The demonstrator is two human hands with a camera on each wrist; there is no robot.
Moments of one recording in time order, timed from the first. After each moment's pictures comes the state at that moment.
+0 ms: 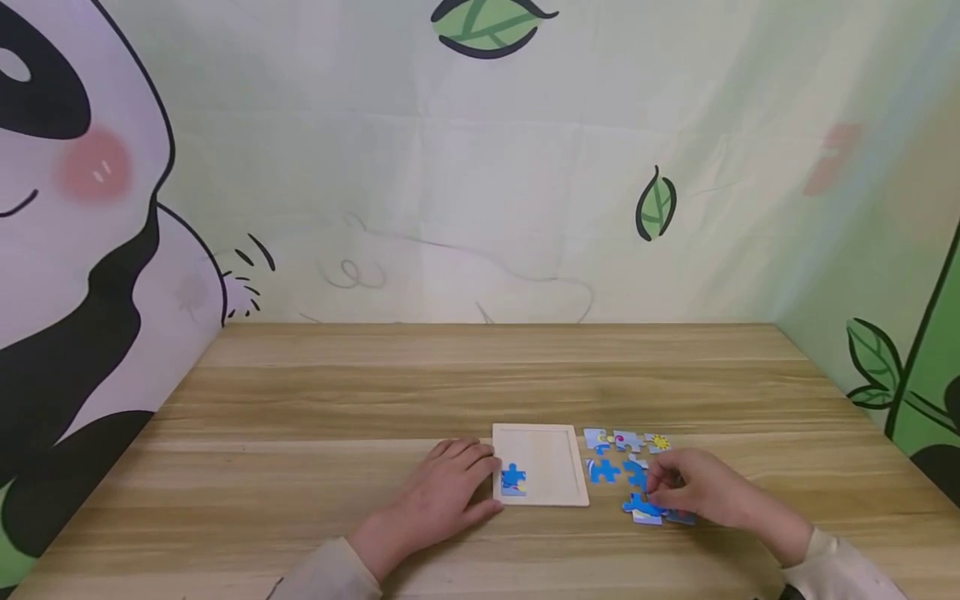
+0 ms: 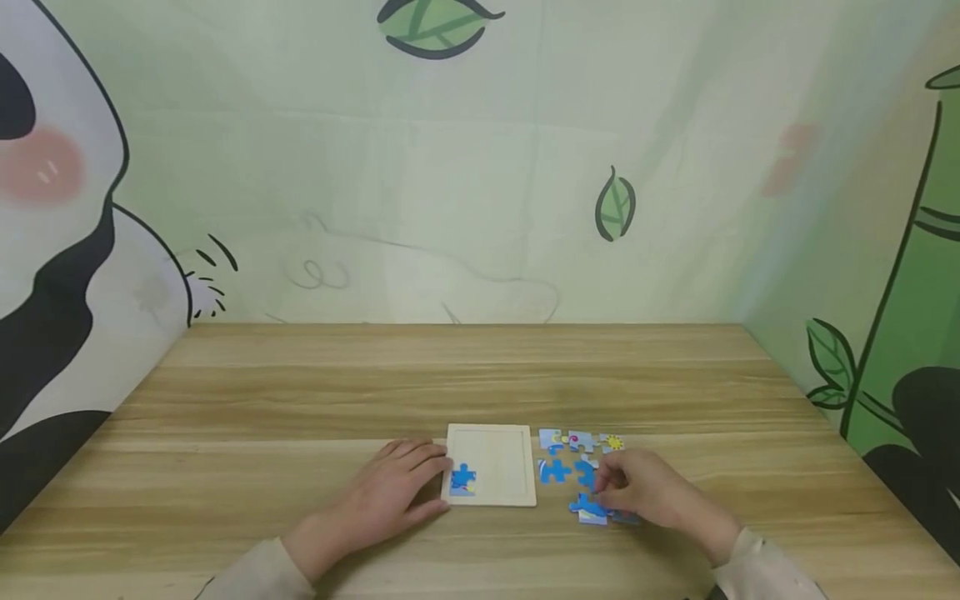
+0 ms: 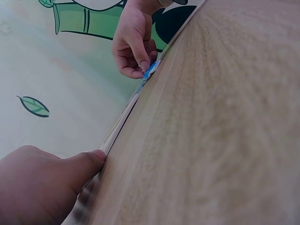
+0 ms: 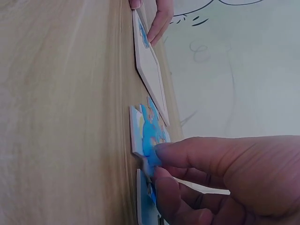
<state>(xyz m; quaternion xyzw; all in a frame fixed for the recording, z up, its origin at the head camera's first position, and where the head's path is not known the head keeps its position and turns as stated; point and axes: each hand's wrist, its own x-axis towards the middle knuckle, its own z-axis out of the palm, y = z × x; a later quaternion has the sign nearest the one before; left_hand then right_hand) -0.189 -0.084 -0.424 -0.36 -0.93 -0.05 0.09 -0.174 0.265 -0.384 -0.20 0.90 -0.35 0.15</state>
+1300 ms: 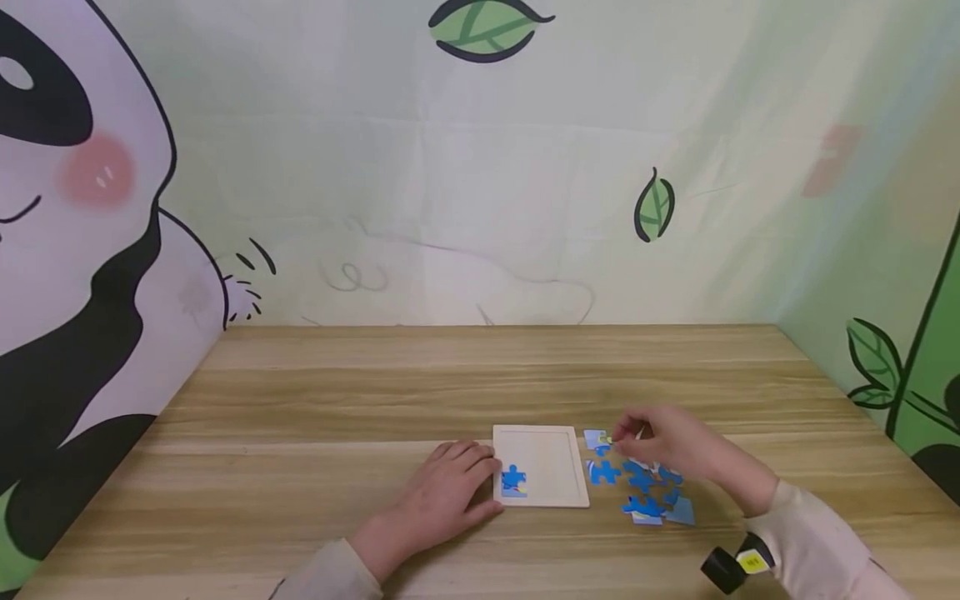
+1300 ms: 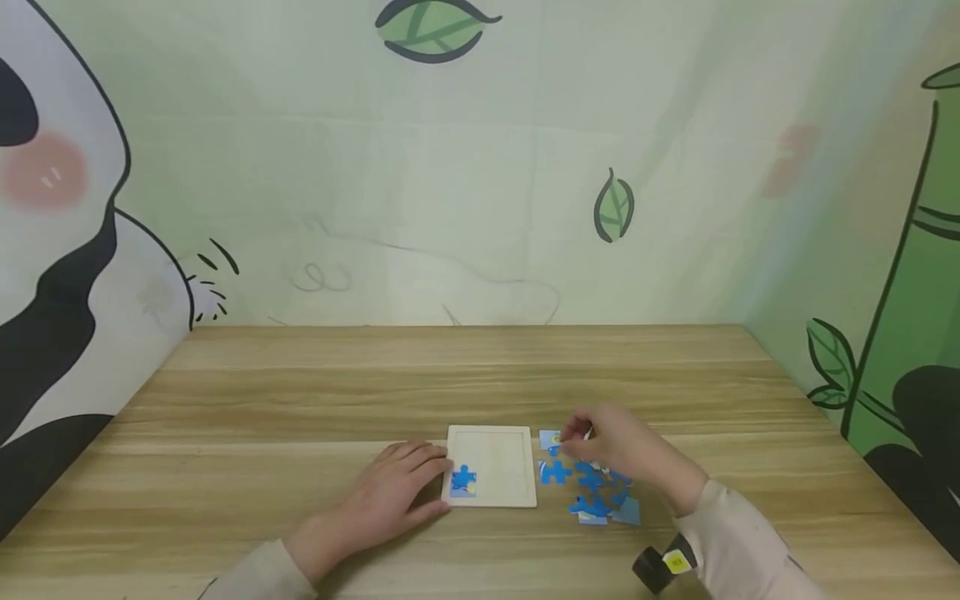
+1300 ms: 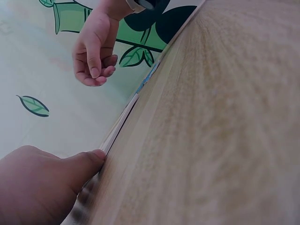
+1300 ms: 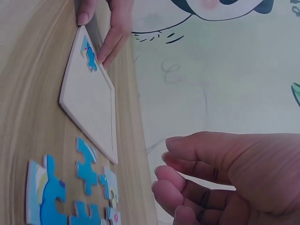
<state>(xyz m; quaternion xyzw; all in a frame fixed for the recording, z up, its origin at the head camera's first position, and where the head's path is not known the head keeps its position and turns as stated) -0.187 -0.083 -0.423 -0.37 -0.92 -0.06 0.10 -0.198 0.232 -0.343 -0.25 0.91 -0.32 0.08</state>
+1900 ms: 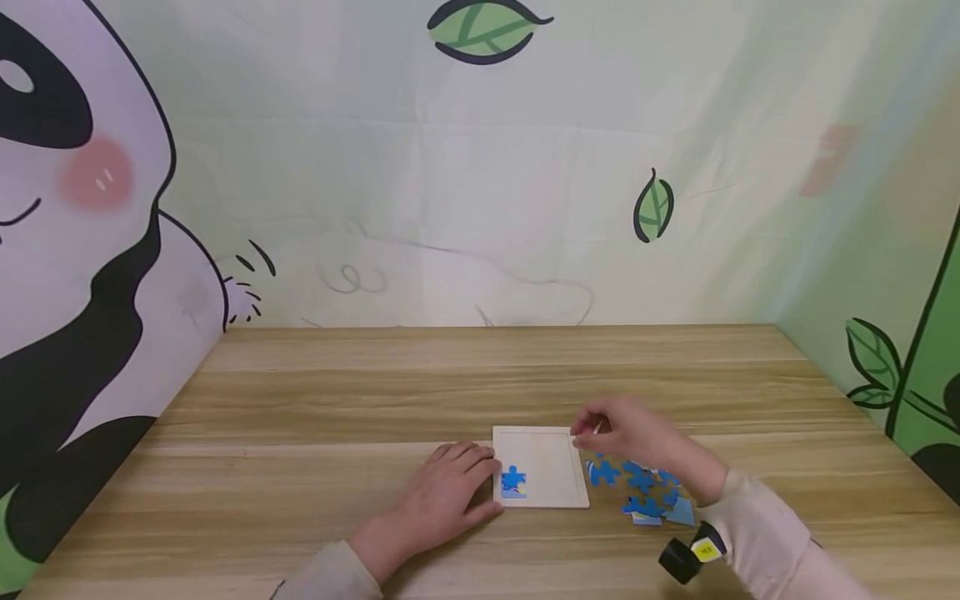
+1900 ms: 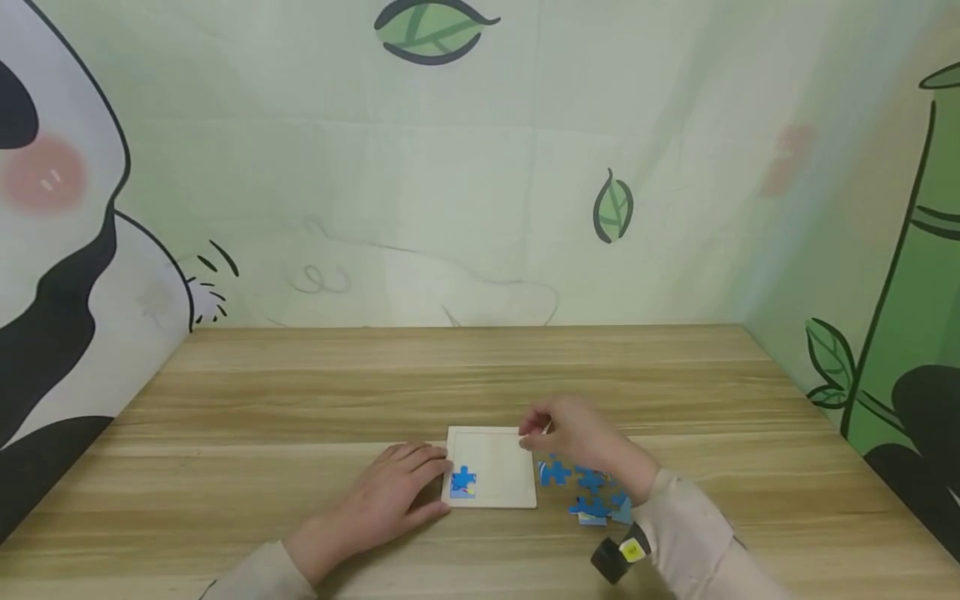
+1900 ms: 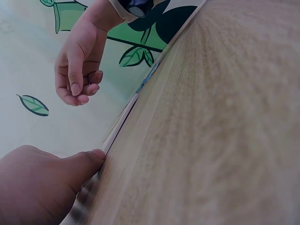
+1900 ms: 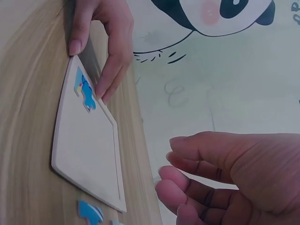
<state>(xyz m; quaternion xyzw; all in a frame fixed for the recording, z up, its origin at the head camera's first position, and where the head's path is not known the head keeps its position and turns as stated) -0.188 -0.083 -0.425 -0.37 -0.92 -0.06 0.10 -0.211 0.194 -0.345 -0.28 0.90 -0.32 0.06</state>
